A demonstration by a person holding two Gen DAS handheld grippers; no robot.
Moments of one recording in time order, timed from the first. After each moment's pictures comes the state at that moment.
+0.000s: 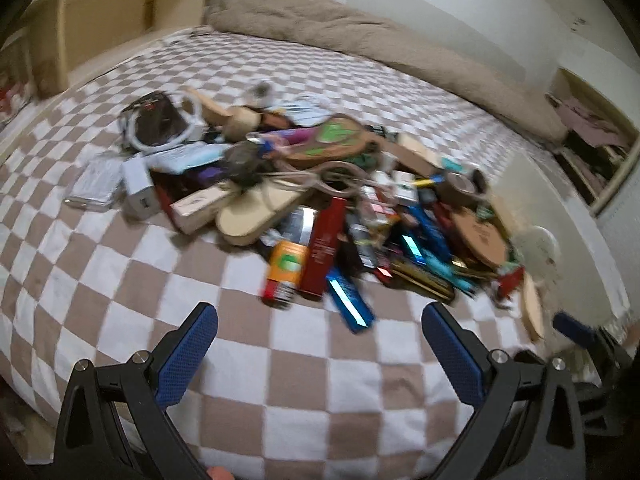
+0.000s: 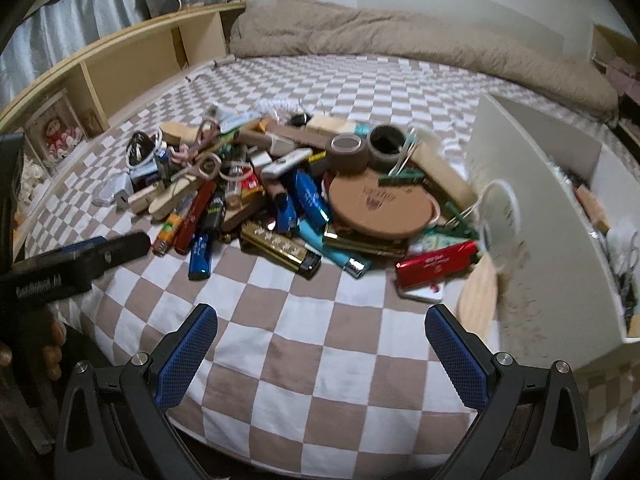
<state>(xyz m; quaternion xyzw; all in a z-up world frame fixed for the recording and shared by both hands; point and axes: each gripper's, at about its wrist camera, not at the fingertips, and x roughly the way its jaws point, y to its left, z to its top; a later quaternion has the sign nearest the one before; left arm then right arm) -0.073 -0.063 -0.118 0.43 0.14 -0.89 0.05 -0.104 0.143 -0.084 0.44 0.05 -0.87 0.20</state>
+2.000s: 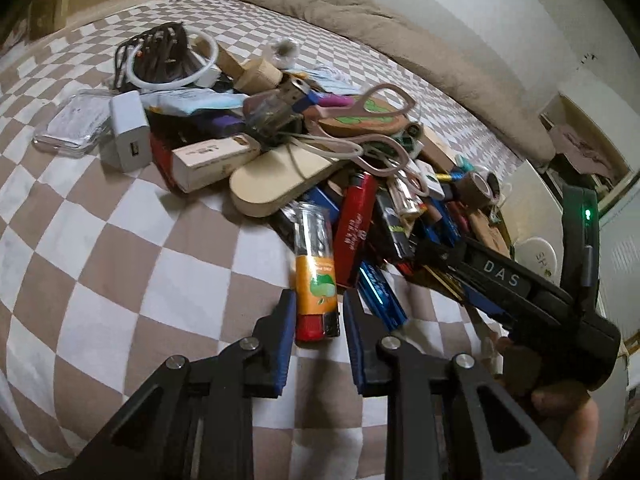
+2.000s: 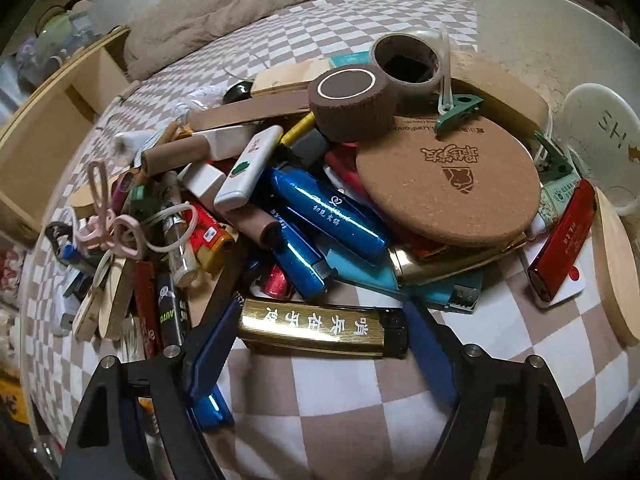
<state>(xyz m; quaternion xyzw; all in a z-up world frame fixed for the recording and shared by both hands) -0.079 -0.084 -0.155 0.45 0.22 -0.87 -0.01 -0.180 0.084 -0.140 0.52 -0.12 -0.84 0.08</state>
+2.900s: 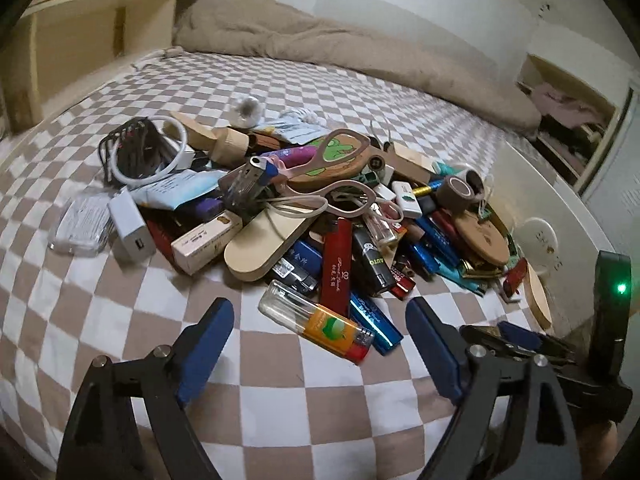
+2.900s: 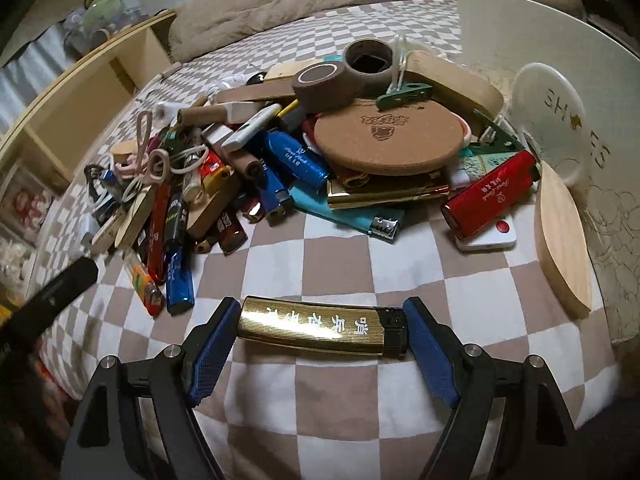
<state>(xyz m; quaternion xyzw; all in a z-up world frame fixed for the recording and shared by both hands) -0.090 -0.080 -0.123 0.42 0.10 -0.90 -0.03 -0.140 0.118 -0.136 0.50 -0.08 -0.85 0.15</state>
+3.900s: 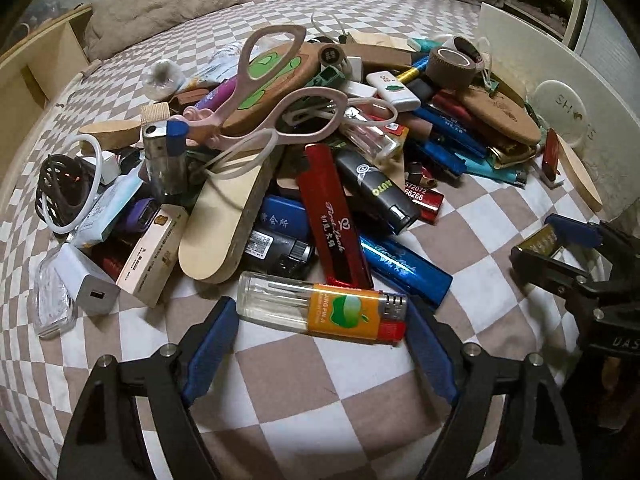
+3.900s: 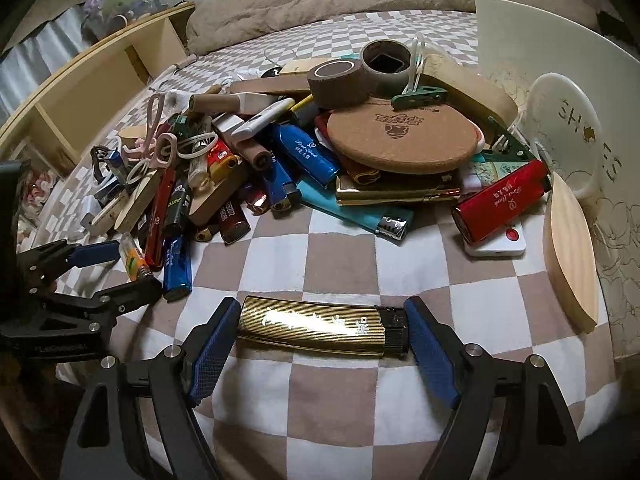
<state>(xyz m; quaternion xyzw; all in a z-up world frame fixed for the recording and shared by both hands) -0.128 -0.055 -0.160 0.52 -0.08 -0.85 -0.07 -0.129 0.121 -0.145 0.48 -0.06 -0.86 0.16</state>
